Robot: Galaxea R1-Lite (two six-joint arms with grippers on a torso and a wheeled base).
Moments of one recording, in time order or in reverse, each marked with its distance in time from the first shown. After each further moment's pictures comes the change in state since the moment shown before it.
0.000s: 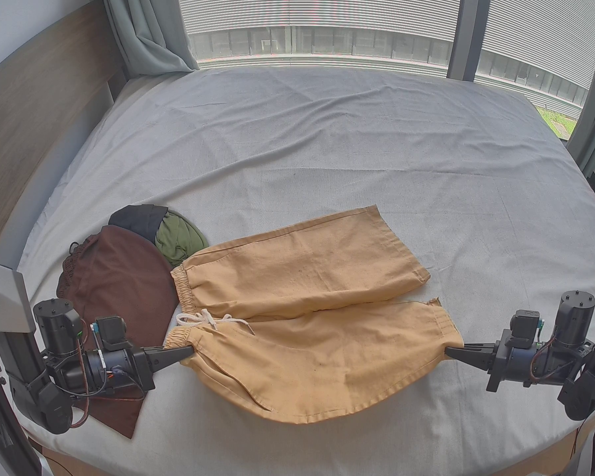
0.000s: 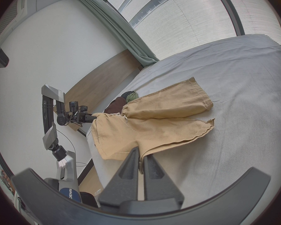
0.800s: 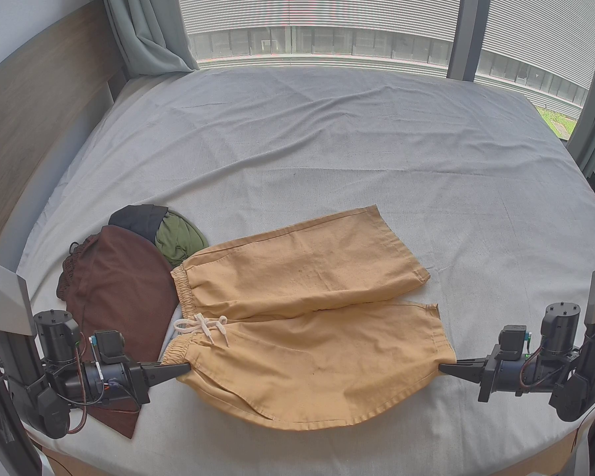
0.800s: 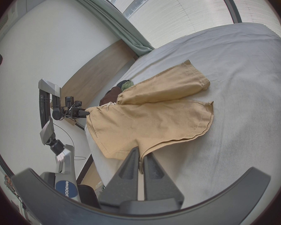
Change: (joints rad) left arm 0.043 0.044 0.061 0.000 -0.080 0.046; right arm -0.013 0.130 0.009 0.000 0.000 -0.045
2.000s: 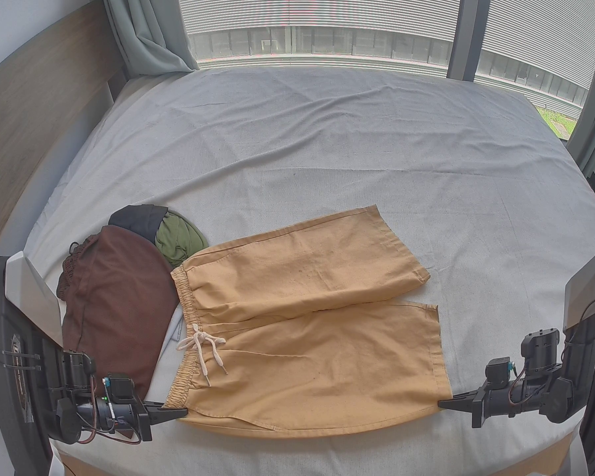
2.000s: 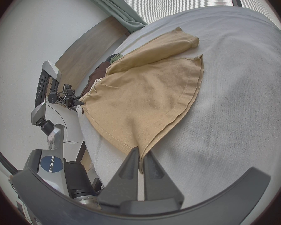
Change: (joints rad) left arm 0.133 0.358 0.032 0.000 -0.084 0.494; right arm -0.068 0.208 0.002 0.132 -0.021 -0.242
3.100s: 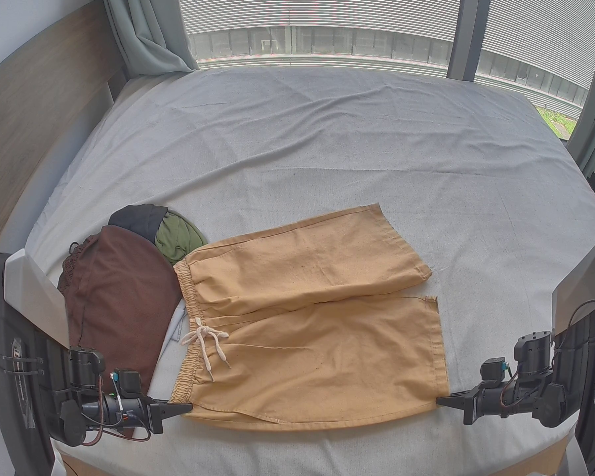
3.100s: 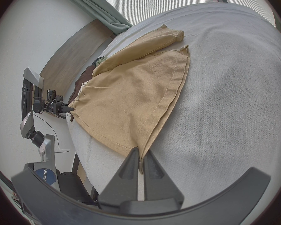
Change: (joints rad) left arm -0.099 -0.053 0.000 -0.002 0.204 -0.266; right arm 0.041 0.069 0.000 -0.104 -0.131 0.139
